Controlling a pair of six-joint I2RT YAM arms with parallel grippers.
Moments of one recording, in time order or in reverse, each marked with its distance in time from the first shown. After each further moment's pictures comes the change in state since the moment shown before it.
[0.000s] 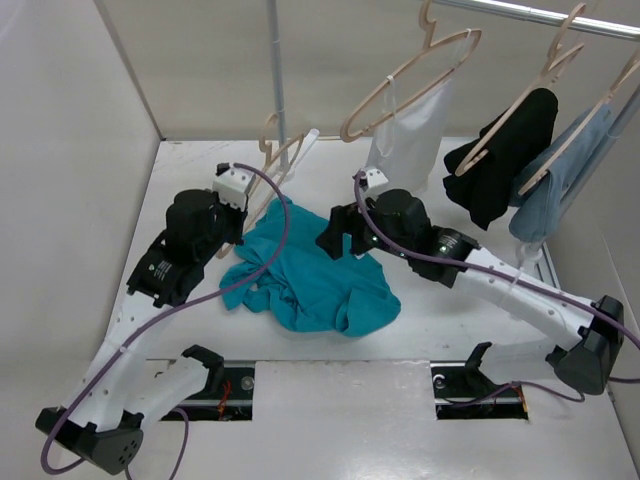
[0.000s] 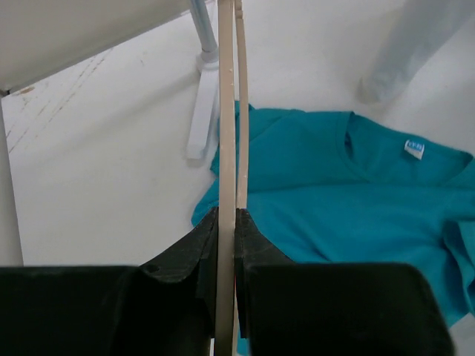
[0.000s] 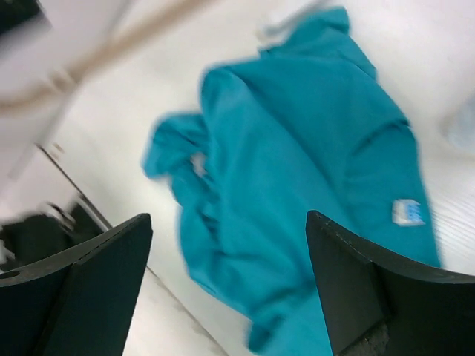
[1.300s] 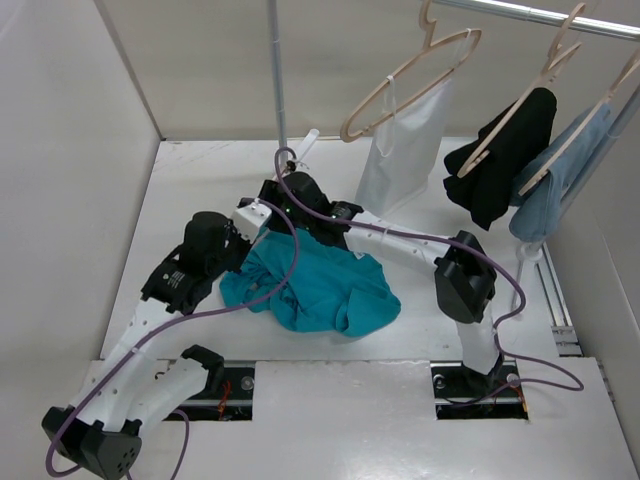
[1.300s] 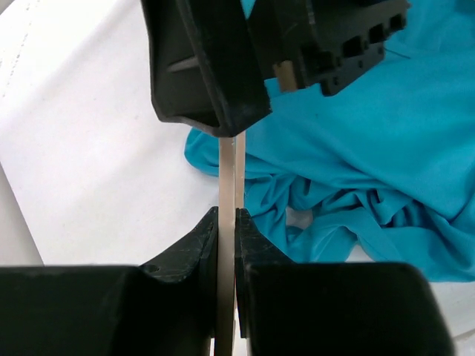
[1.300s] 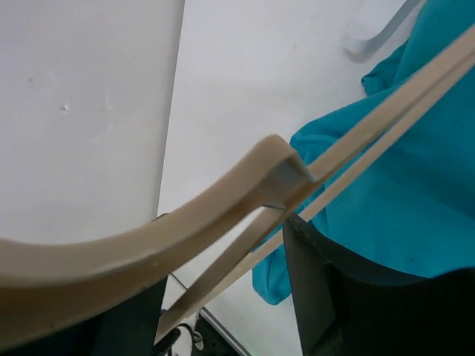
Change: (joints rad) left arm -0.014 -0.080 -0.233 -0.073 0.022 0.195; right arm 0.082 0.748 0.569 0.160 0.081 0.566
